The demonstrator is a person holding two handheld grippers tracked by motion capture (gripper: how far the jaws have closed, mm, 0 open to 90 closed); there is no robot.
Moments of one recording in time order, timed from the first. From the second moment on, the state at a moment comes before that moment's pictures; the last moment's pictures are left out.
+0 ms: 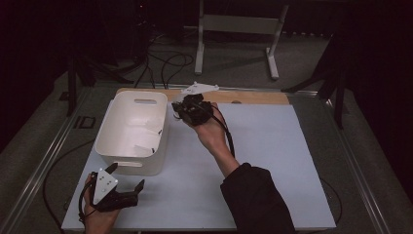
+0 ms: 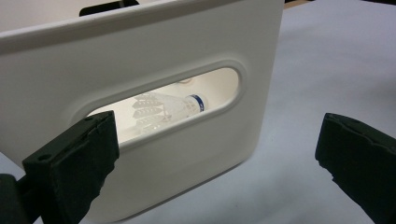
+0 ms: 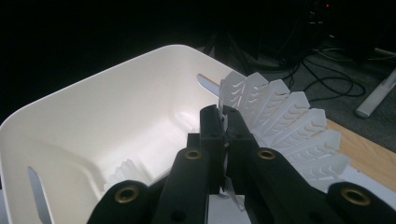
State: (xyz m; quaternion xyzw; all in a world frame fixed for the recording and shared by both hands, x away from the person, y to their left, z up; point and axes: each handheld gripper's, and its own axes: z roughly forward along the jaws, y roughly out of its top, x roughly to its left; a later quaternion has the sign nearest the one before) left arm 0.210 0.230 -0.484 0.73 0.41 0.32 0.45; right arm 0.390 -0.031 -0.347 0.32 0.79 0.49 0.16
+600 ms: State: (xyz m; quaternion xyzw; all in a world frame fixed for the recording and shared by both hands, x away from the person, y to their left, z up) left arm 0.210 0.230 -0.483 0.73 0.41 0.32 0.44; right arm 0.390 -0.022 -0.343 0.32 0.79 0.50 0.16
